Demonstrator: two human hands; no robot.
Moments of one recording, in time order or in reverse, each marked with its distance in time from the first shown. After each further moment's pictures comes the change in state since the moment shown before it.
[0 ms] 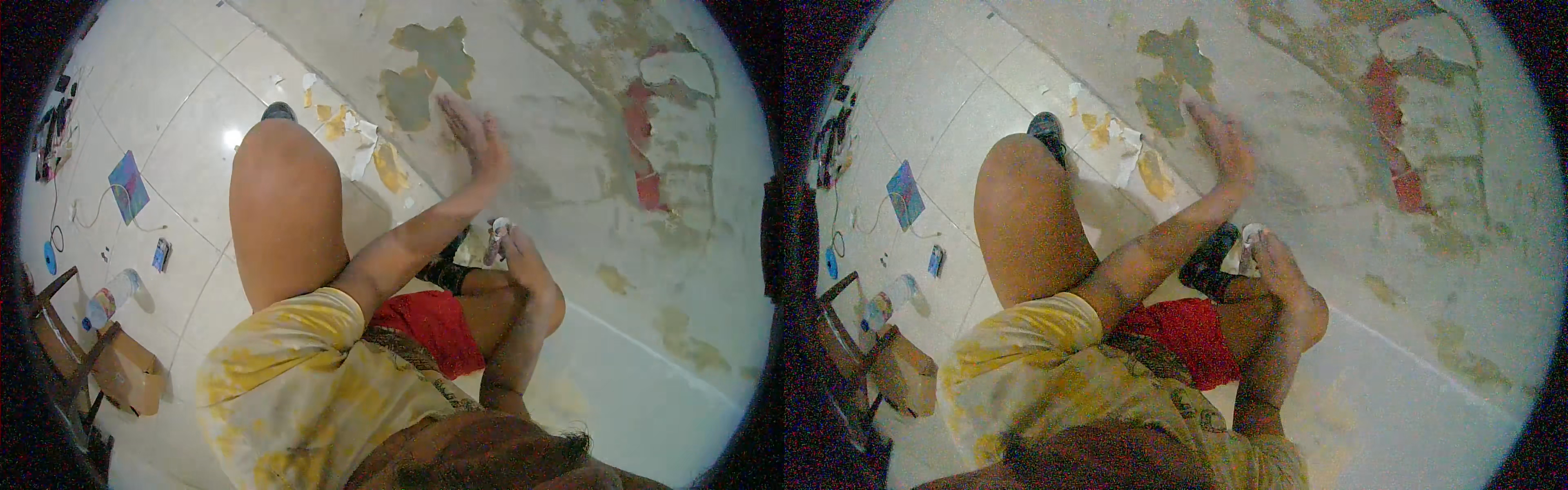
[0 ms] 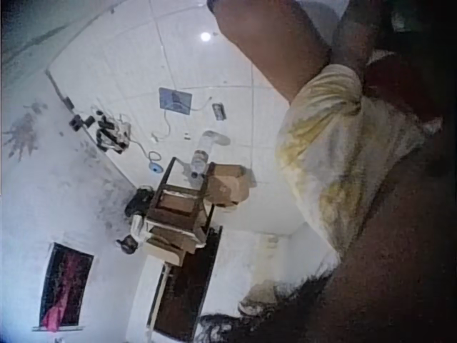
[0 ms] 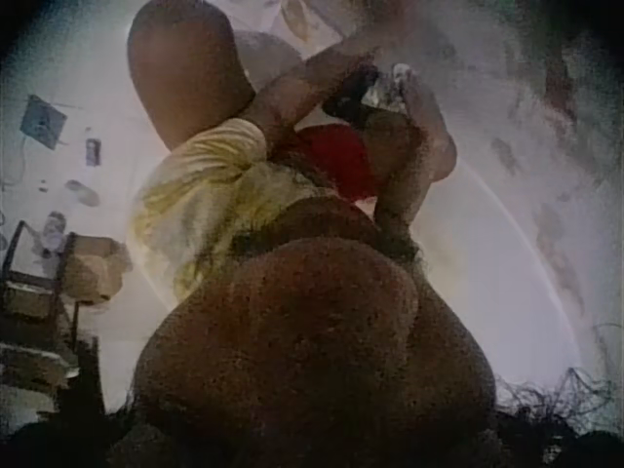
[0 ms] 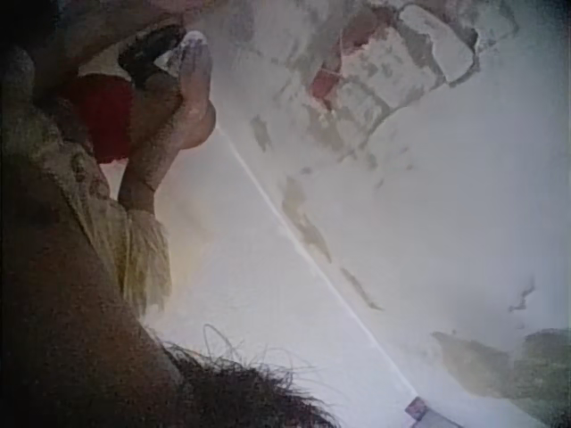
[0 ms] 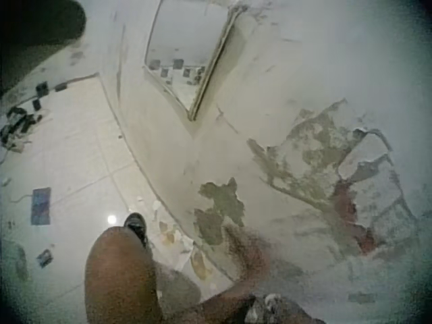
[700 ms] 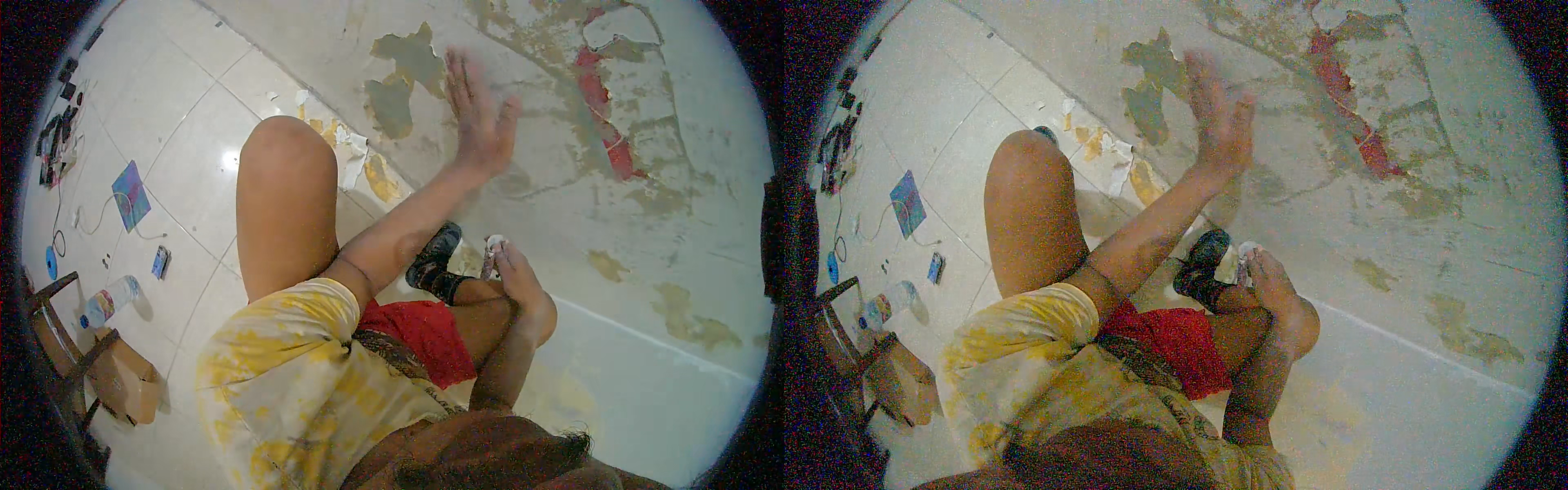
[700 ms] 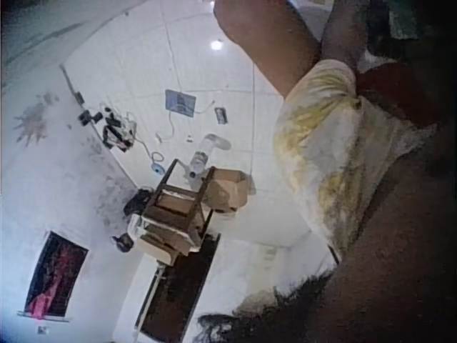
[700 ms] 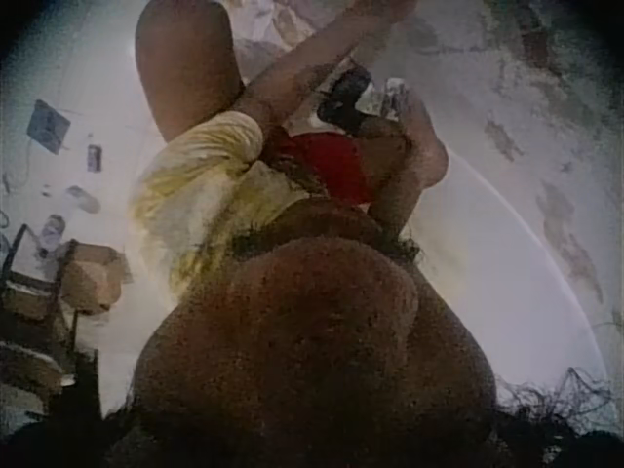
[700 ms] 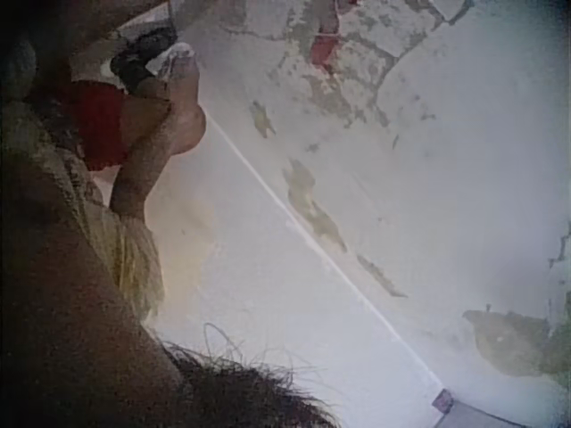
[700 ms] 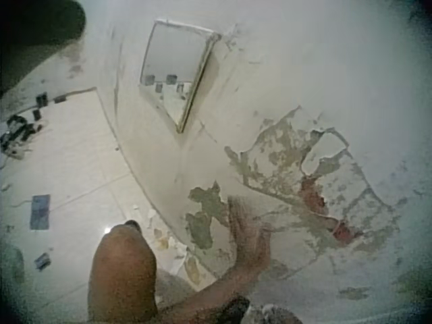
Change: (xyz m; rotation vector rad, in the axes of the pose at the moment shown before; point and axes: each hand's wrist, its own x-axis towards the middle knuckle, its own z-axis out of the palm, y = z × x) left_hand 0.022 0.066 -0.005 0.148 -0.218 0.555; right_hand -0.044 0.053 0.002 -0.128 0.037 -0.351
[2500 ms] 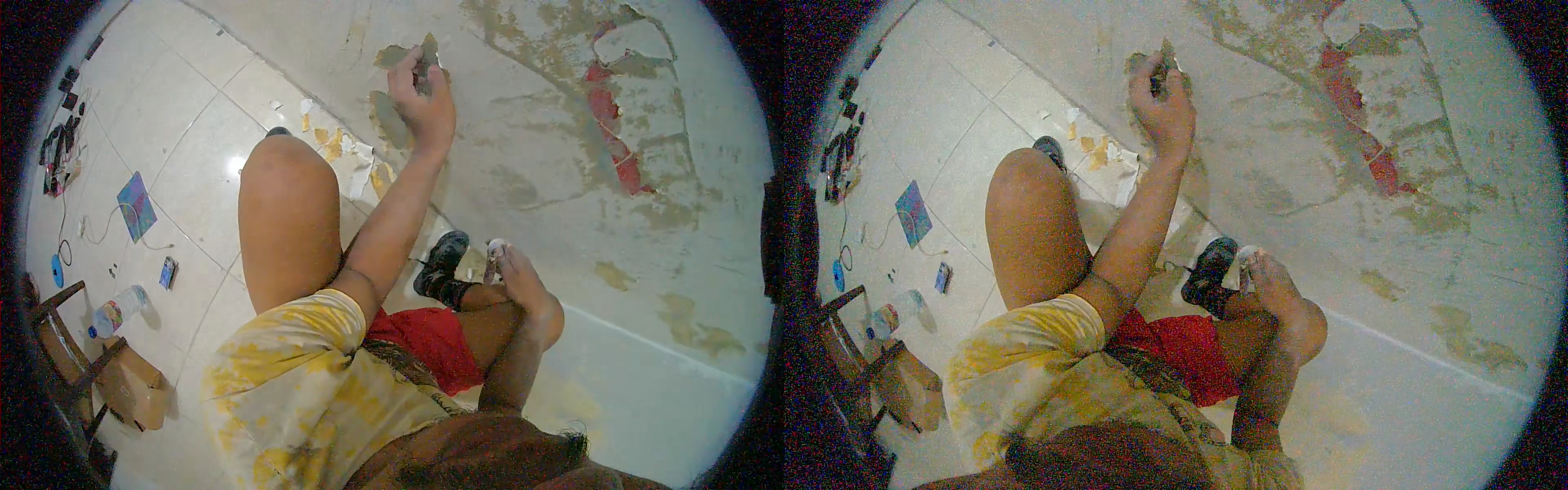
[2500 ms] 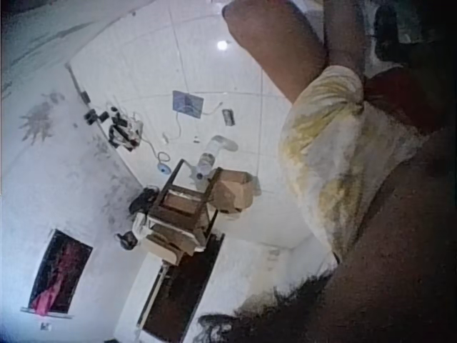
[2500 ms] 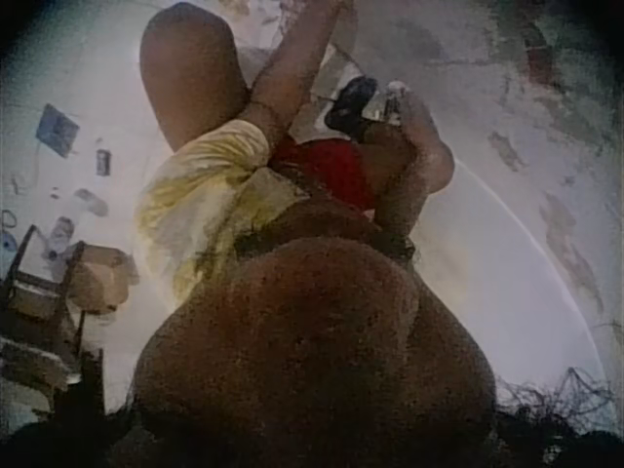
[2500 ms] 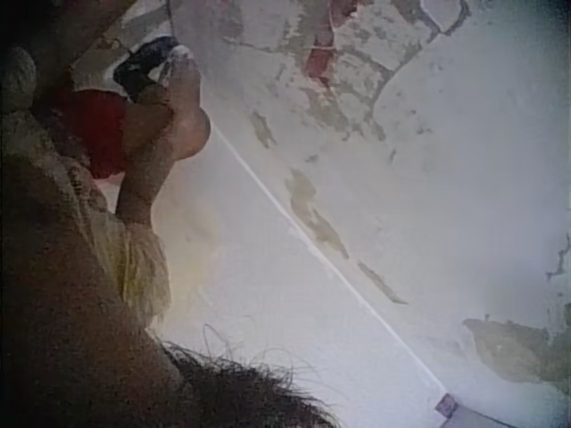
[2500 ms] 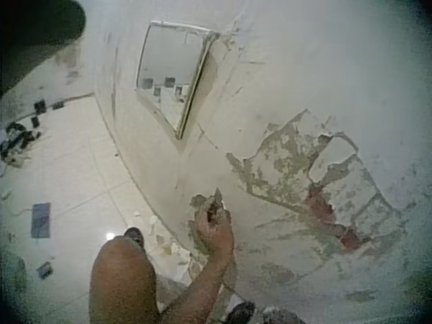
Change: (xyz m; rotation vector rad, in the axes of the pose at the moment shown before) left_hand 0.052 -0.039 -0.044 -0.087 0.458 -0.151; right_hand 0.025 -0.031 -0.009 -0.013 -0.088 0.057
